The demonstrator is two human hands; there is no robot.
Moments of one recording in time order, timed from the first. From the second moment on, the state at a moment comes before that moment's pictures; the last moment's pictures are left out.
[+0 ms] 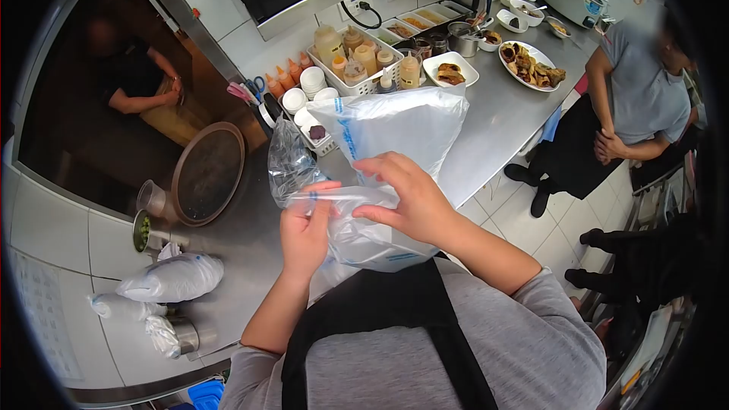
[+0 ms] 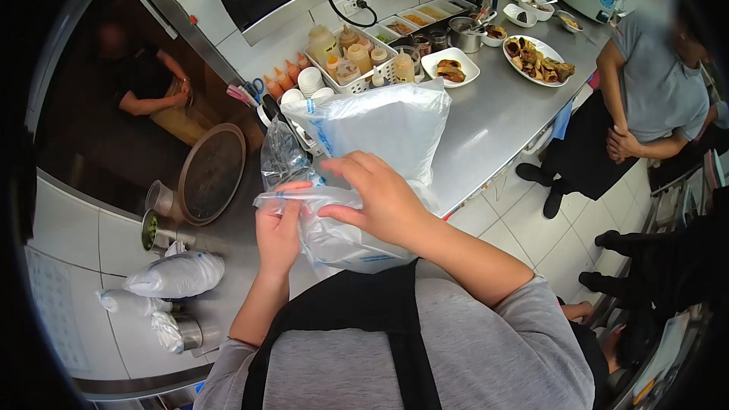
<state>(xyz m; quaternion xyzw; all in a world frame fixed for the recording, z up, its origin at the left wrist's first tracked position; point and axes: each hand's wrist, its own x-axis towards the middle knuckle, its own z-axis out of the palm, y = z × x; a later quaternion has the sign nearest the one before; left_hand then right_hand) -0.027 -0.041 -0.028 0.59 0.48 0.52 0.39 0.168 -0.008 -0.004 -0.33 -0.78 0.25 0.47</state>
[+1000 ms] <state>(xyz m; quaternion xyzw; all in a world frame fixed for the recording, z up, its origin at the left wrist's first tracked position) -0.010 -0.037 0.000 0.63 0.37 0.42 0.54 0.174 0.002 0.000 -0.28 -0.75 0.19 0.56</state>
